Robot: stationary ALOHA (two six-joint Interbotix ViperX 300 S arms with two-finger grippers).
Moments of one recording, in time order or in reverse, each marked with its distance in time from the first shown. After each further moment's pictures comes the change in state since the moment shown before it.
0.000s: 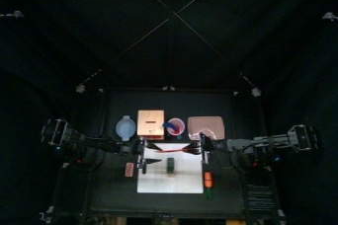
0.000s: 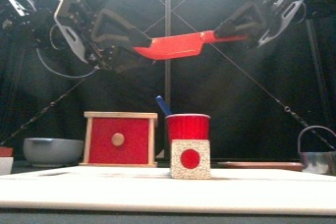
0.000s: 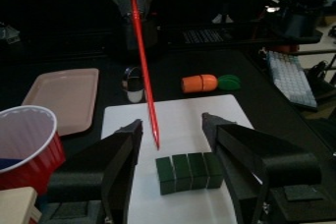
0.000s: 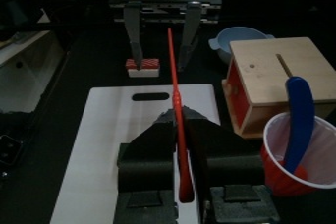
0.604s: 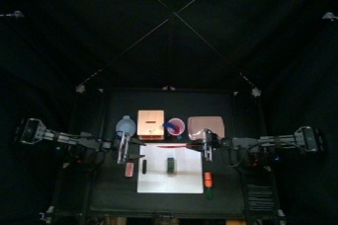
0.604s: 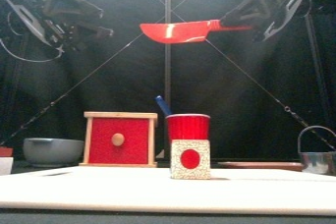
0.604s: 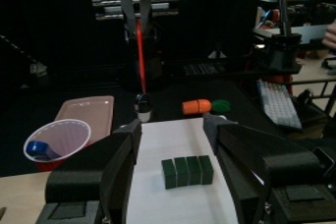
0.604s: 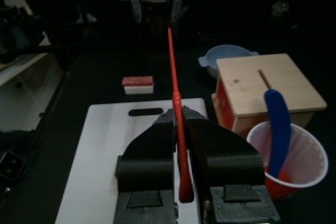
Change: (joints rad) left arm 0.020 -0.373 0.213 0.012 0.041 -0.011; right arm -0.021 -0.095 0.020 0.005 0.011 0.005
